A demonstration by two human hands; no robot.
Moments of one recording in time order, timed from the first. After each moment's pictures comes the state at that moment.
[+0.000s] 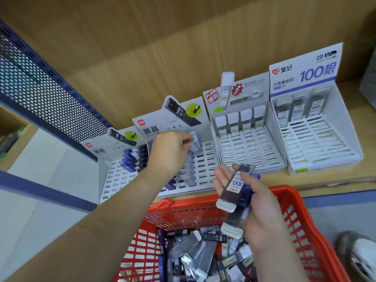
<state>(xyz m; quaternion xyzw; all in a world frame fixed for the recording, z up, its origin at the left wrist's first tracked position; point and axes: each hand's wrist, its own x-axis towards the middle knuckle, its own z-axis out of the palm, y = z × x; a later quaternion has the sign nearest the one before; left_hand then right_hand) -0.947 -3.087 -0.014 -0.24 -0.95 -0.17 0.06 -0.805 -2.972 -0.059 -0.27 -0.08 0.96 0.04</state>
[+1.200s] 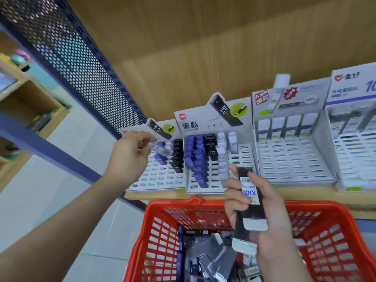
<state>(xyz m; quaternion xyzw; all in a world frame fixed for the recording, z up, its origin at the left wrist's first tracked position) -0.957 -3.237 0.016 -0.11 -0.97 -0.18 0.12 -0.826 -3.019 -0.063 -0.10 0.06 0.98 -0.14</state>
